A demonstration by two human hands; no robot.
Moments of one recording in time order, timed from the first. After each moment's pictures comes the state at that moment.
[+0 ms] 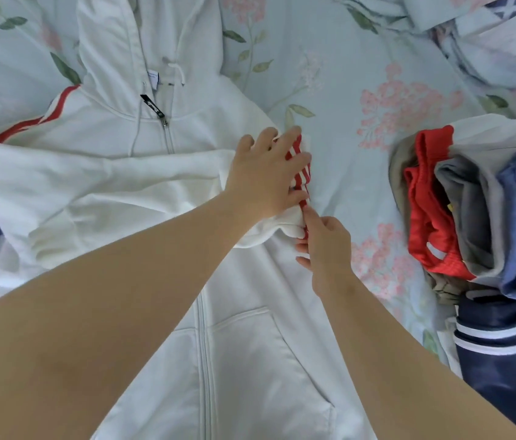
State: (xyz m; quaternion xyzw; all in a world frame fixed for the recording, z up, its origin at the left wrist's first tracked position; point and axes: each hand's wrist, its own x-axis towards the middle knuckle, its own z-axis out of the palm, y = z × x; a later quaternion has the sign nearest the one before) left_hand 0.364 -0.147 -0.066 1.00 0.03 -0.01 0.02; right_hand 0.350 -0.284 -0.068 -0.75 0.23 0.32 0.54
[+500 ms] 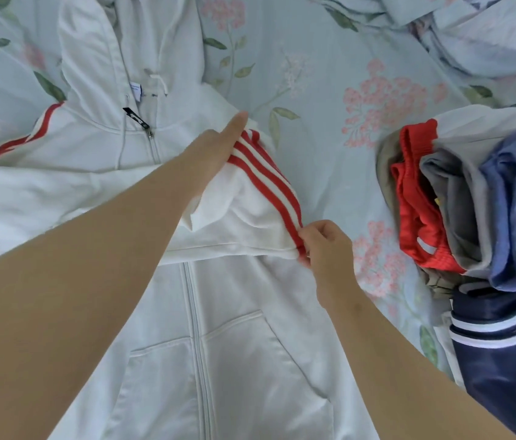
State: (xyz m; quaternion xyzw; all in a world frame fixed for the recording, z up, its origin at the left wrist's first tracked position) left_hand 0.387 -0.104 -0.039 0.70 0.47 -0.15 0.52; right_hand 0.349 -0.306 -0.065 -0.73 0.18 0.30 0.59
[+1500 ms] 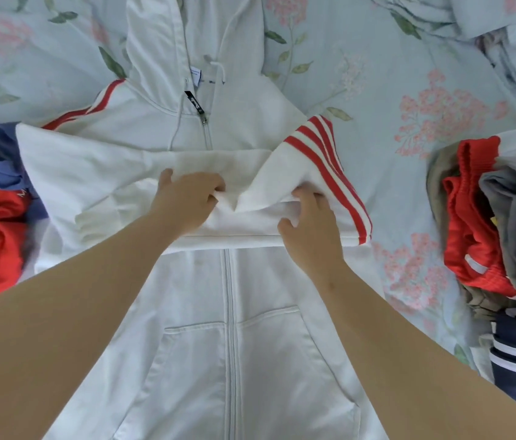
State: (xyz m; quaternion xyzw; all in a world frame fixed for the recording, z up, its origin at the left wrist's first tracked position) left_hand 0.265 -0.052 -0.070 0.94 0.24 -0.19 0.16; right_hand 0.334 -0.236 -0.068 -0.90 -0.19 0.25 0.30
